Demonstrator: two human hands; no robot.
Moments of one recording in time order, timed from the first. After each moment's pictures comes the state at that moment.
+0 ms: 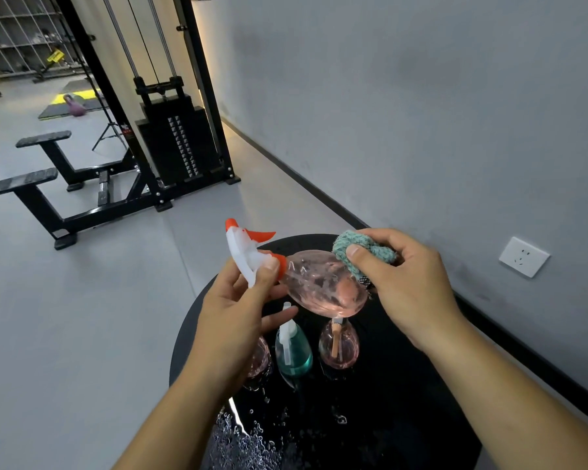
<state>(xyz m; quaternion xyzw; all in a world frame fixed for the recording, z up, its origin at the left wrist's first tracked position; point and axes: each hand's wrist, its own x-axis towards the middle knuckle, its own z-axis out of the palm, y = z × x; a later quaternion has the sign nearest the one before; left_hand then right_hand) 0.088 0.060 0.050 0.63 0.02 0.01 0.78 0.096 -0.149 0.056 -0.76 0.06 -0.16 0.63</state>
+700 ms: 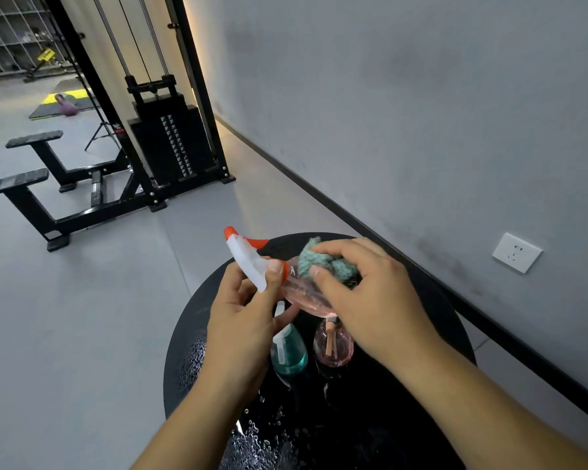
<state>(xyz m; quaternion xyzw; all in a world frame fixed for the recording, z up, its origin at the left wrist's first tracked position) 0.083 0.038 0.041 0.61 0.04 0.03 0.79 0.078 -0.124 0.060 -0.84 -0.04 -0.19 0.50</state>
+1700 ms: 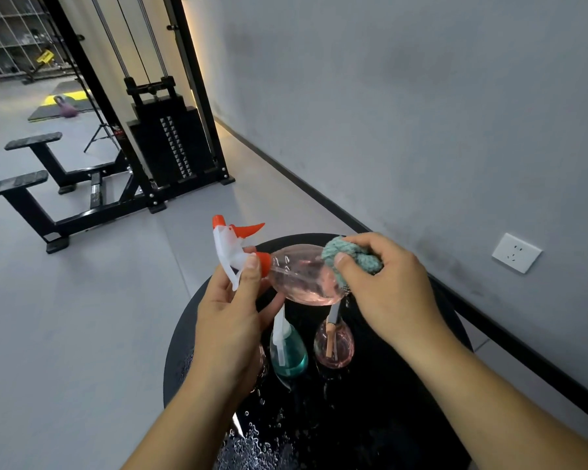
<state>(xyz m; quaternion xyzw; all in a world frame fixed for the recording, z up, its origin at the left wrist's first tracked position) 0.089 0.044 0.044 0.56 0.07 0.05 0.82 0.091 -0.142 0.051 -0.82 0.04 -0.19 0.54</state>
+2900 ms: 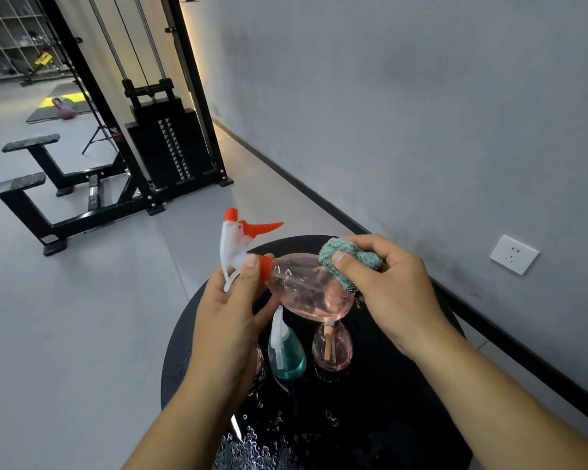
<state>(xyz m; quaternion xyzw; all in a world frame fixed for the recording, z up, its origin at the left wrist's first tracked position) 0.086 0.044 0.049 0.56 0.06 0.04 0.82 0.096 -0.148 0.050 -0.74 0.05 -0.14 0.66</state>
